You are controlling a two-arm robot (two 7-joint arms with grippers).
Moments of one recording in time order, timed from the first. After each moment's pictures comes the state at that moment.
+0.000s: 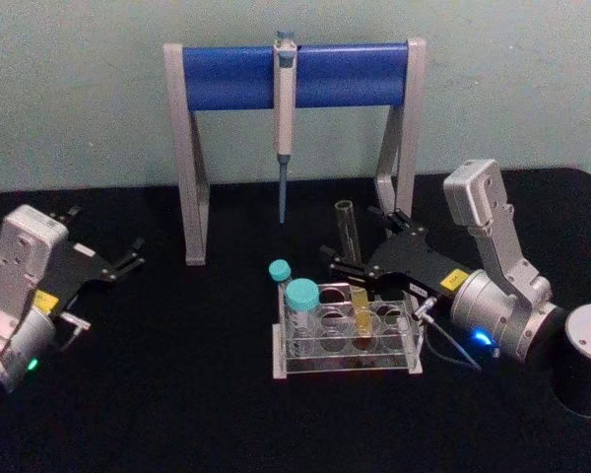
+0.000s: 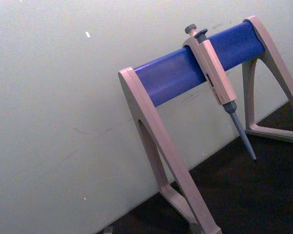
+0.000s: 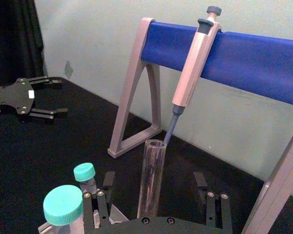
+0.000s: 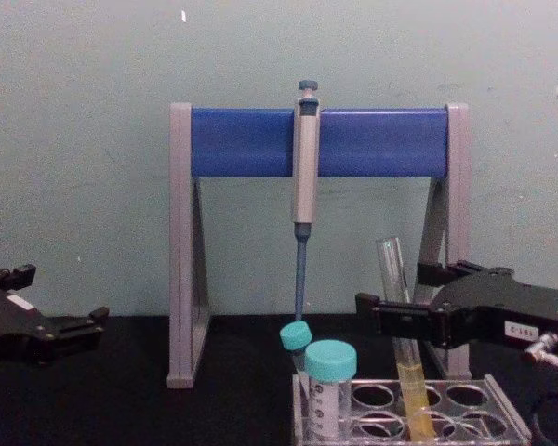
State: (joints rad) left arm -0.20 0.60 0.45 -1.41 -0.25 -0.12 0.03; right arm 0.26 0.41 -0.42 -1.50 0.32 0.08 0.39
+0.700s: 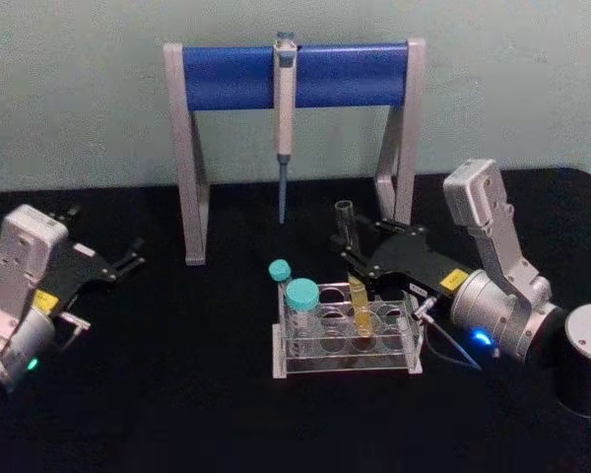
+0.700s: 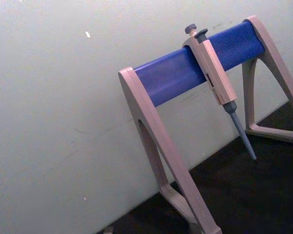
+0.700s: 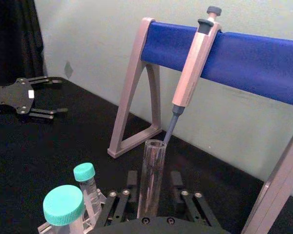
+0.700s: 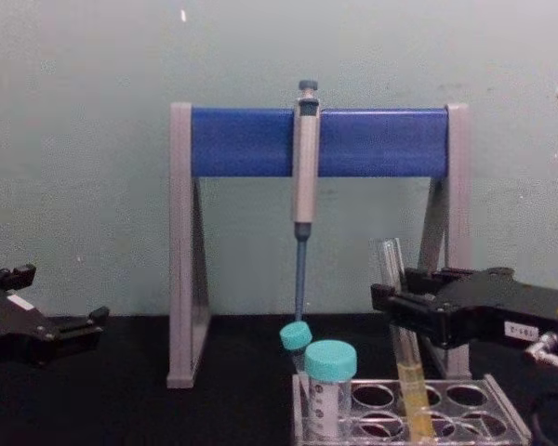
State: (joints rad) left arm -0.20 0.60 0.45 -1.41 -0.25 -0.12 0.03; right arm 0.26 0.41 -0.43 -1.50 0.32 0.08 0.39
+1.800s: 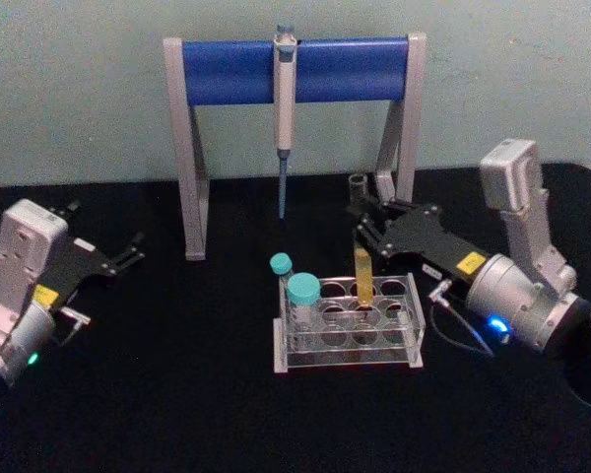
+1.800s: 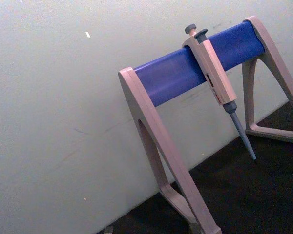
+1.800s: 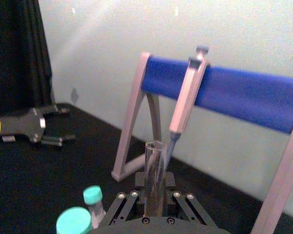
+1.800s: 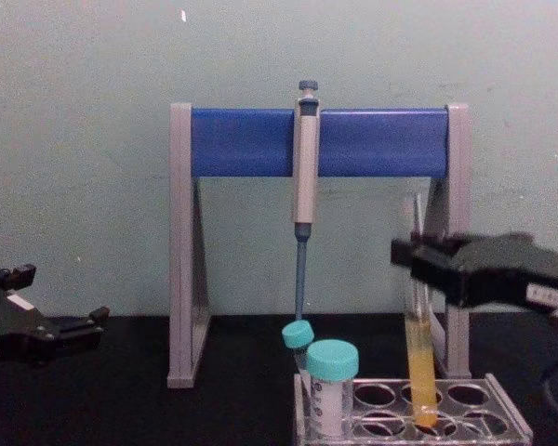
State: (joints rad) left arm -0.20 0.60 0.45 -1.41 -0.25 -0.12 0.03; right arm 0.22 0.41 -0.37 -1.54 0.37 0.03 0.43
